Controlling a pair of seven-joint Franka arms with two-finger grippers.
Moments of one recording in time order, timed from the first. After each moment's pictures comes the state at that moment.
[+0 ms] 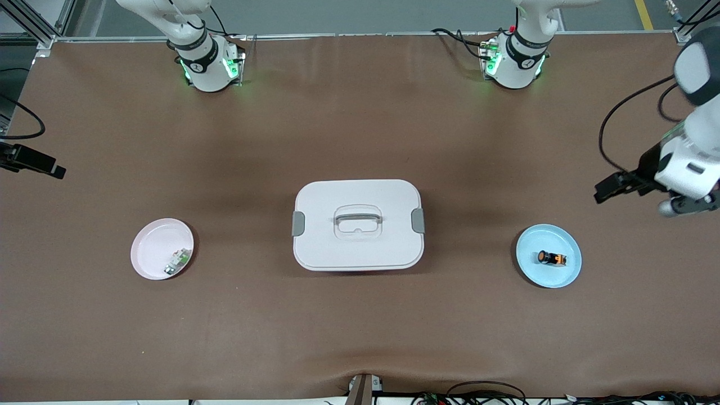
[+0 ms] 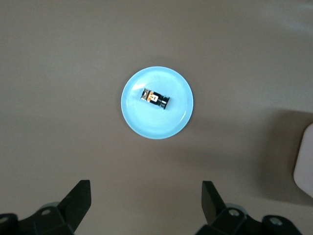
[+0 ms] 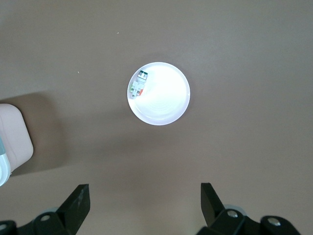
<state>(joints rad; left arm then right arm) 0.02 0.04 -0.03 -1.73 0.00 1.82 -0.18 -0.07 0.13 -0.08 -1.43 0.07 1.50 0.04</state>
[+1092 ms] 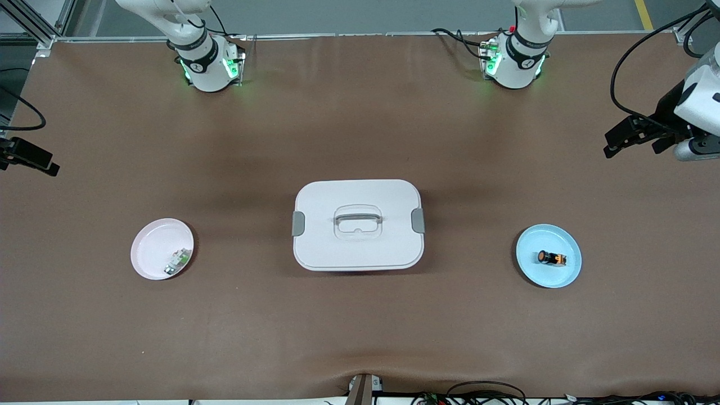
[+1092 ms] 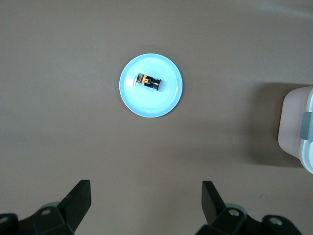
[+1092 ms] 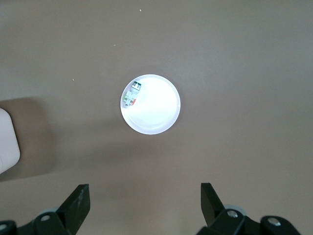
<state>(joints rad) 0.03 -0.09 -0.07 -1.73 -0.01 1.69 -0.13 -0.05 0.10 -0.06 -1.43 0.00 1.53 0.03</state>
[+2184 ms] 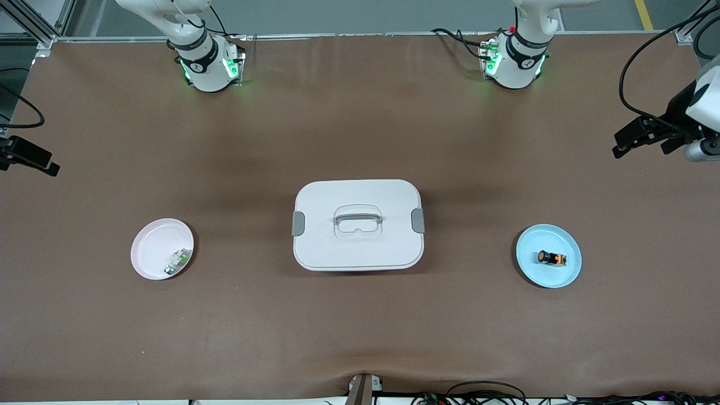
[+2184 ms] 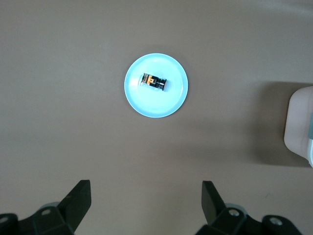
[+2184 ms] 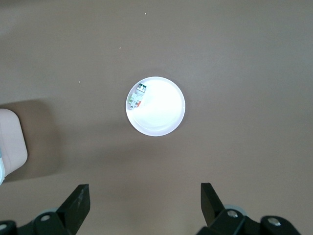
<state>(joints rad) 0.05 -0.08 -0.07 -1.72 -0.01 1.69 -0.10 -0.05 0.10 -0.06 -1.43 0.02 1.54 0.03</state>
